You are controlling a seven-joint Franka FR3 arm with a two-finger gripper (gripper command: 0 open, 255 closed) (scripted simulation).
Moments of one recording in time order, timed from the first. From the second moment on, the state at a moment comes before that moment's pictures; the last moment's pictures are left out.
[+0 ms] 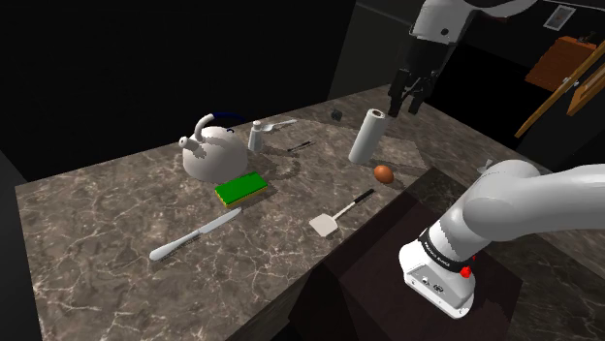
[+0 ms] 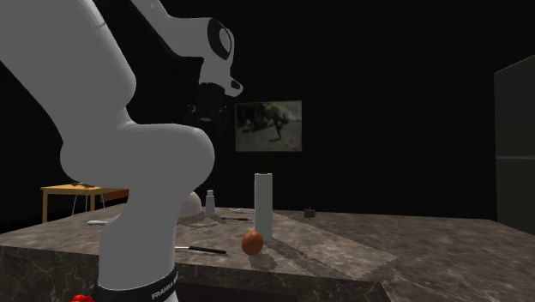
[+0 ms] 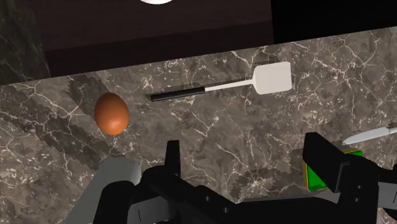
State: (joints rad) arm 0.00 -0.77 -0.01 -2.45 0.10 1.52 0.09
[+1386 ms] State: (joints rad) arm -0.09 -0.44 -0.23 -2.52 -0.06 2.07 -0.18
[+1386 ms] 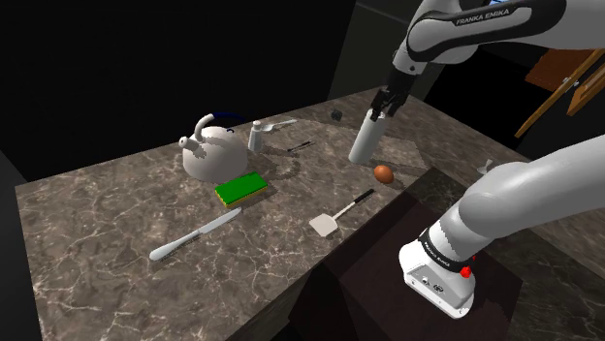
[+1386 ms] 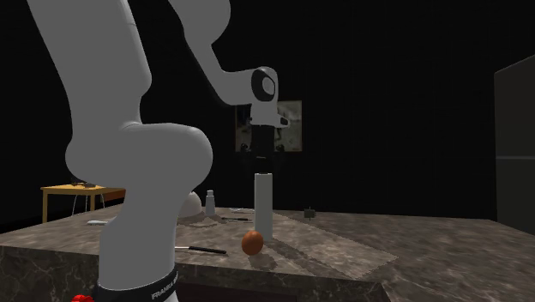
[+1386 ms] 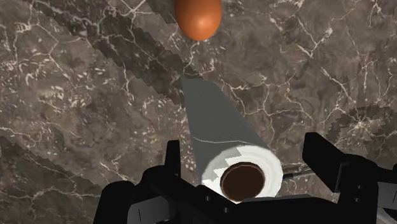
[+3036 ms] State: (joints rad) arm -0.09 -0.43 -0.23 -2.54 -0.06 2.11 -0.18
